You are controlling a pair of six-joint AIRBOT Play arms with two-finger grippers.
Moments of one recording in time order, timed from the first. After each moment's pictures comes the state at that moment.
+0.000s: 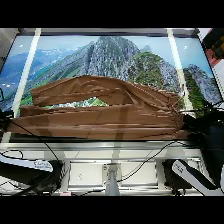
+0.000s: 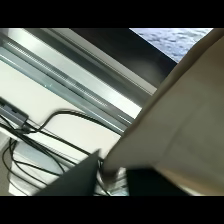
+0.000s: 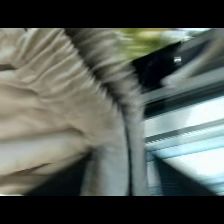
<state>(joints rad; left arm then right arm) 0.58 -1.67 1.39 2.05 -1.64 -1.52 -0.55 -1.09 0.77 -1.44 1.42 1.49</state>
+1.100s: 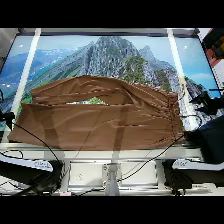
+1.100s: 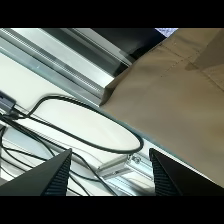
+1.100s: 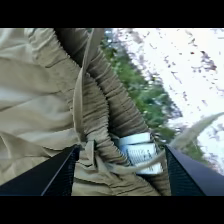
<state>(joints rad) 0.60 -1.69 1.39 2.01 -1.69 -1.52 -0.75 -1.53 1.19 -1.05 1.36 1.28</state>
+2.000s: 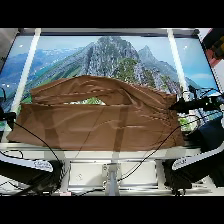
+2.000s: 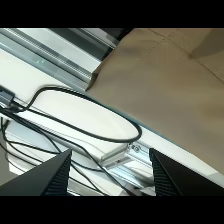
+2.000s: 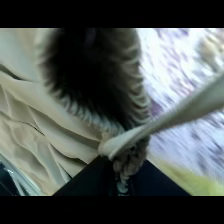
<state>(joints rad) 0.57 -1.69 1.39 2.02 -1.73 -1.49 -0.60 -1.84 1.20 -0.94 1.42 0.94</state>
